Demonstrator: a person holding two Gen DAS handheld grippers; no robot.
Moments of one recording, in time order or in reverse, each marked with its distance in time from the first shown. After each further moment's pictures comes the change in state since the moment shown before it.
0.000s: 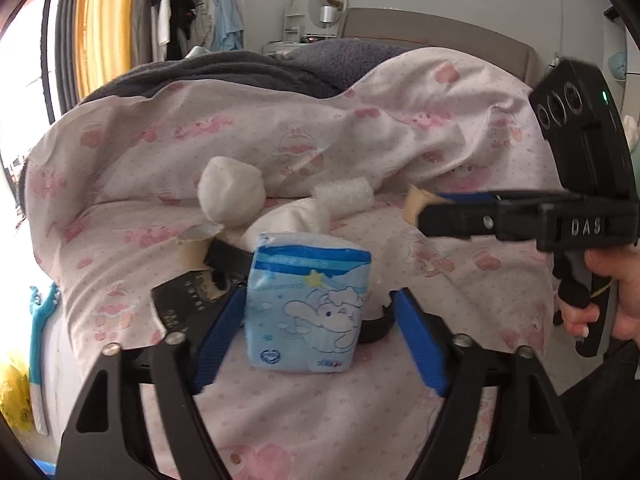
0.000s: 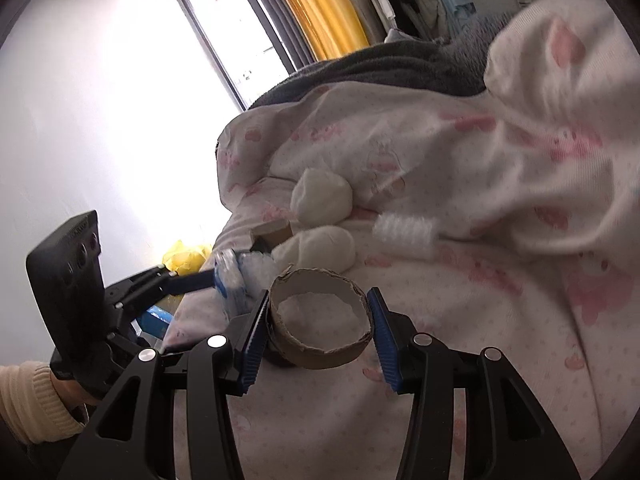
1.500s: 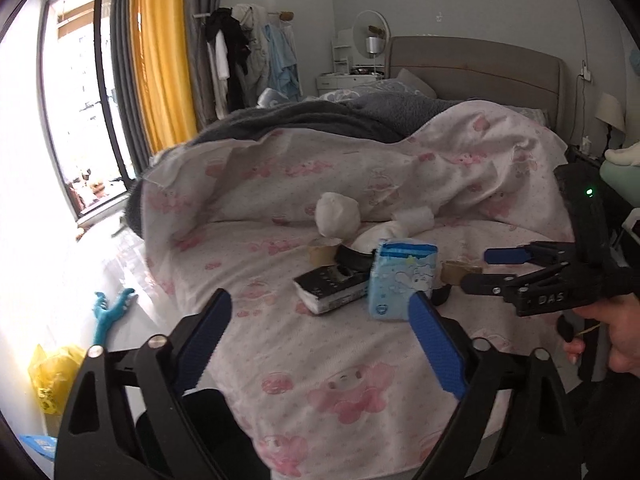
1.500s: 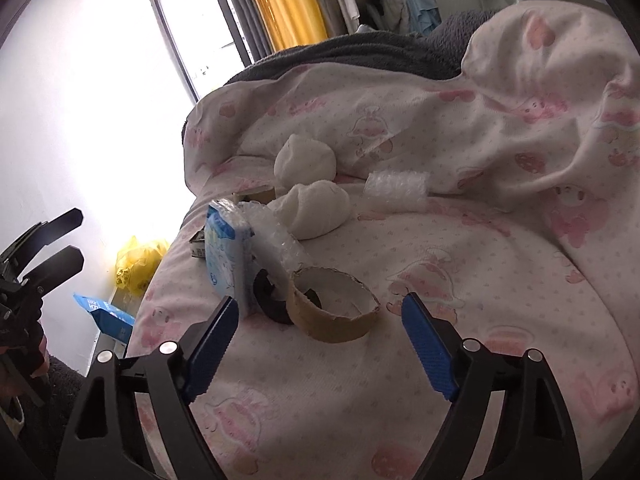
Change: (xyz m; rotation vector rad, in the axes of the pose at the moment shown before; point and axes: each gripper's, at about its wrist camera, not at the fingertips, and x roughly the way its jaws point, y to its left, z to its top) left arm -0.107 0.032 -0.016 -0.015 -0.091 0.204; right arm 0.011 0.036 -0.044 0.026 0.001 -0.199
